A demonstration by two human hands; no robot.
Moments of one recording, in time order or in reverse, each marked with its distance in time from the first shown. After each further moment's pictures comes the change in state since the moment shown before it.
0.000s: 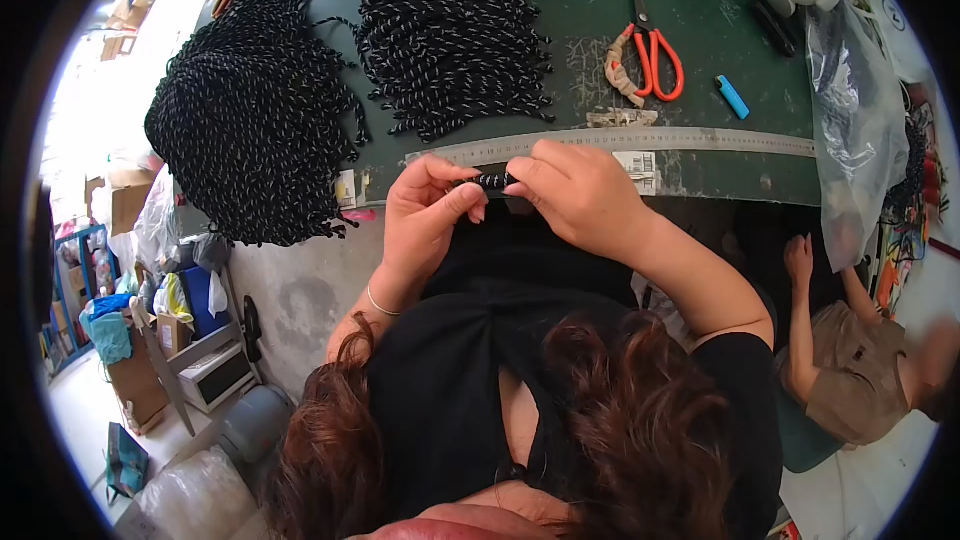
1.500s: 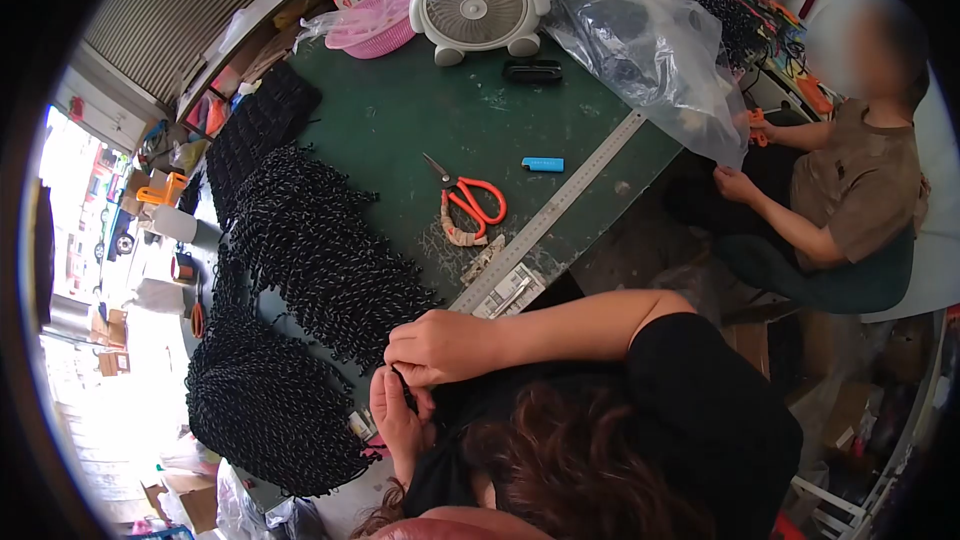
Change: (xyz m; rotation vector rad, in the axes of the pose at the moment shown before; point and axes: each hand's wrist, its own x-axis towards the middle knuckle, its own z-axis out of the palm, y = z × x) left_hand 0.001 0.018 0.021 0.194 -0.045 -0.108; right_hand 0.022 -0.004 0.012 0.178 0.215 -0.141
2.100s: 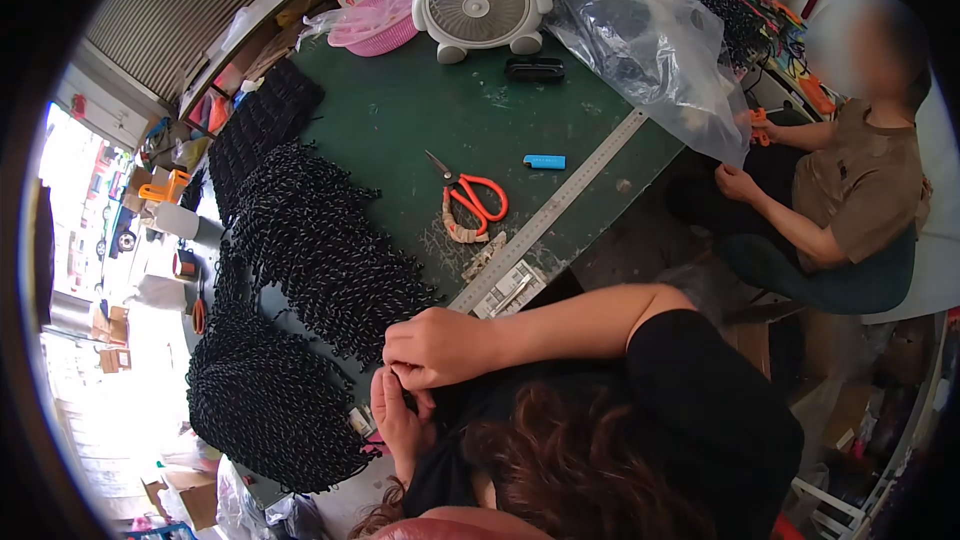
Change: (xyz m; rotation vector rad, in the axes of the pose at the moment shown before) left_hand -0.003 -0.003 0.001 0.016 0.027 0.019; right_hand 0.006 -0.007 0.003 0.014 0.107 0.049
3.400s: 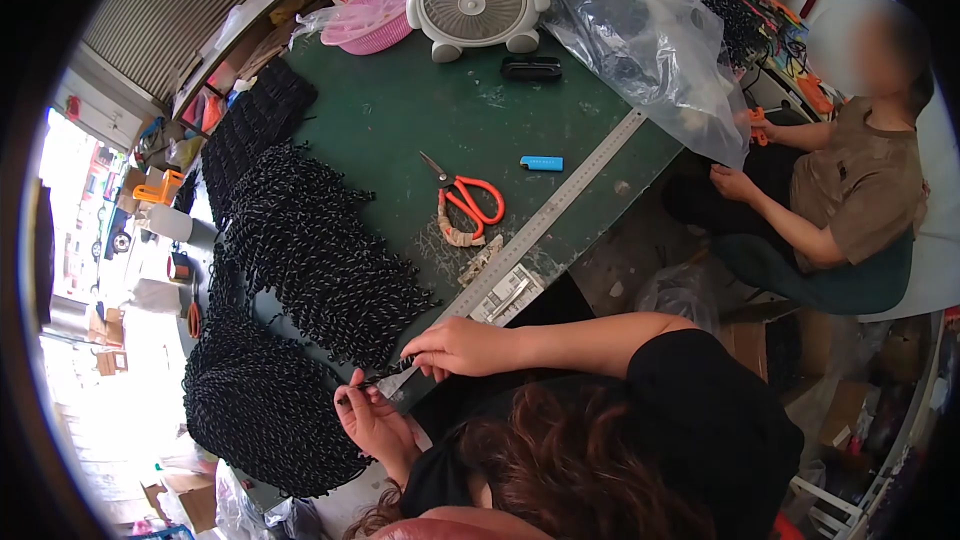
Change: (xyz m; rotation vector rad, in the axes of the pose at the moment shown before) left_hand 0.013 -0.017 -0.042 -0.305 0.357 0.346; right_hand -0.035 0.017 0.004 0.482 -0.168 0.536
